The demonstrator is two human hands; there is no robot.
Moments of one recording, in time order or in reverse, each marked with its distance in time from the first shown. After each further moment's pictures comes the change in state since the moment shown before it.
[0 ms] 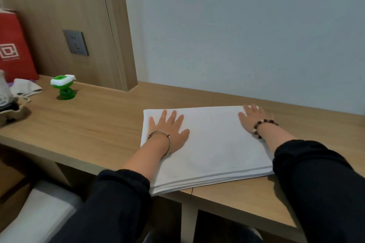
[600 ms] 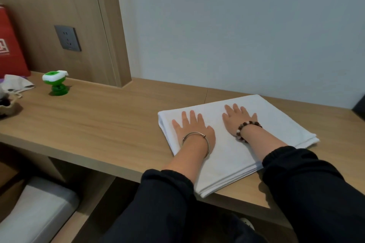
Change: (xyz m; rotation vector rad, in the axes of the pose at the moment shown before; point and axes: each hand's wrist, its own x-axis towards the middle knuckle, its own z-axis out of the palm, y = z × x) left_hand -0.021 0.110 -0.006 -0.134 -0.053 -0.099; right_hand -0.038 -0.023 0.009 0.023 -0.023 -0.078
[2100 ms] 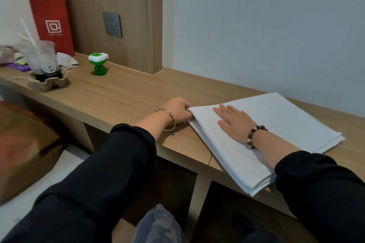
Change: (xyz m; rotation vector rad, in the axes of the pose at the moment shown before) left_hand 0.009 -0.143 -0.035 -0.352 0.195 0.224; right_hand -0.029 -0.053 0.026 -0.106 0.061 -0.569
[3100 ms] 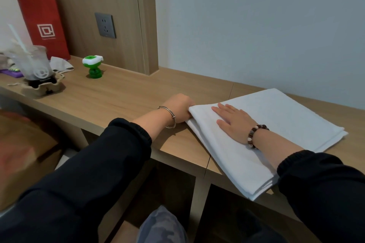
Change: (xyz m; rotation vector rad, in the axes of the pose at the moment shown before) left_hand 0.018 0.015 -0.004 0.394 -0.097 0.172; right_hand -0.001 0.001 -0.002 0.081 0.016 -0.003
